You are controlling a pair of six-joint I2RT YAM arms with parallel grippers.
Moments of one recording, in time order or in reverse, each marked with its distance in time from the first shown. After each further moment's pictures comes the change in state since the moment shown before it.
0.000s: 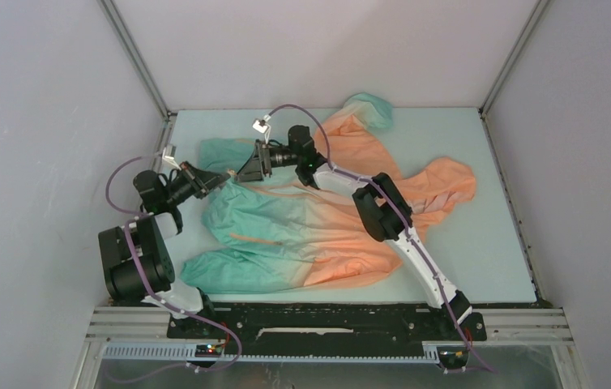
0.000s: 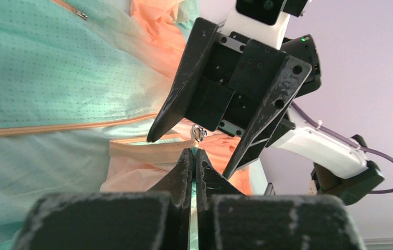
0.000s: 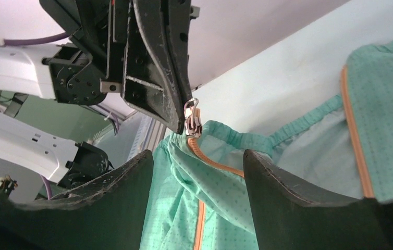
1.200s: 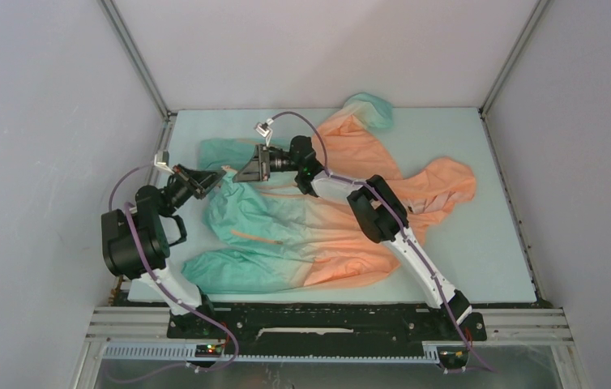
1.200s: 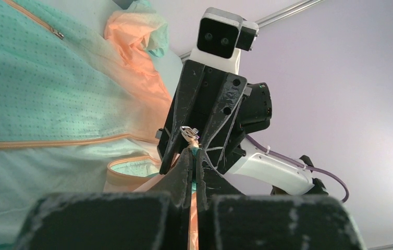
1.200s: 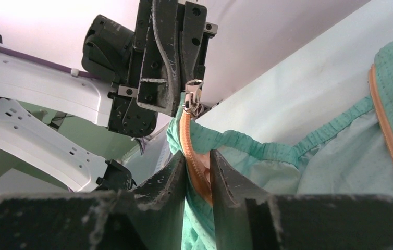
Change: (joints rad) left arm 0.034 0.193 -0.080 0.647 -0.023 -0.472; right arm 0.014 0.044 -0.044 0.262 0.060 0.257
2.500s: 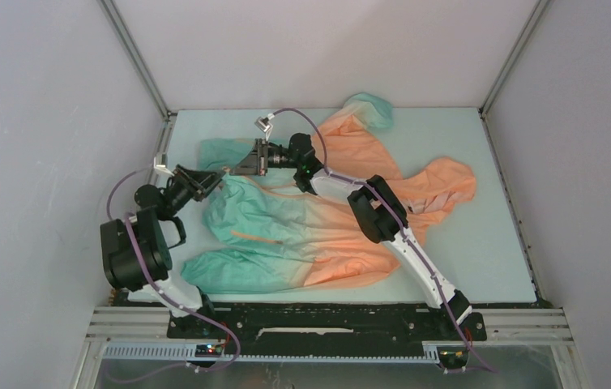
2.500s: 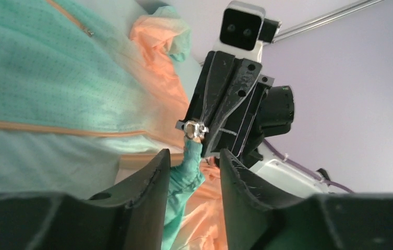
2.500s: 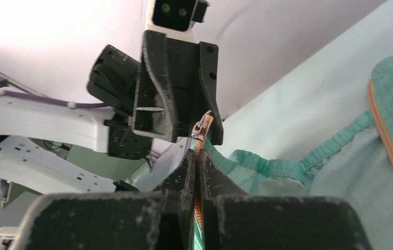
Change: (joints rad) left arm 0.002 -0.113 -0.036 -0.224 -0.065 0.143; right arm 0.007 0.008 0.044 -0.018 0.063 0.064
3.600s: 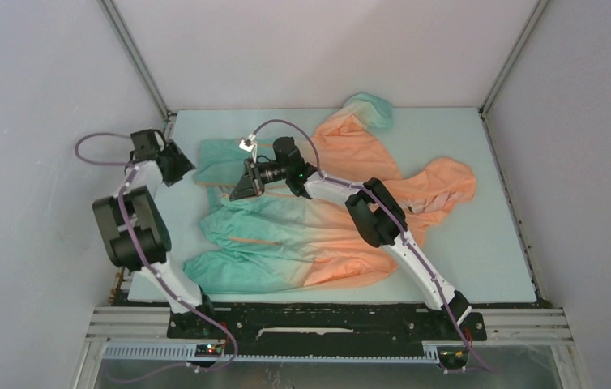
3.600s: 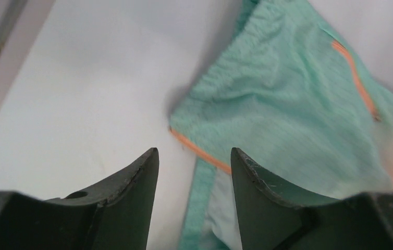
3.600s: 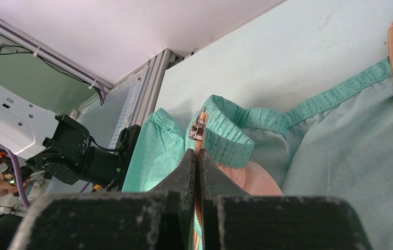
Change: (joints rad) left arm -0.054 0.110 0.696 -1.459 -0.825 0.780; right arm 0.055 -0.051 -0.029 -0.394 -0.132 -0.518
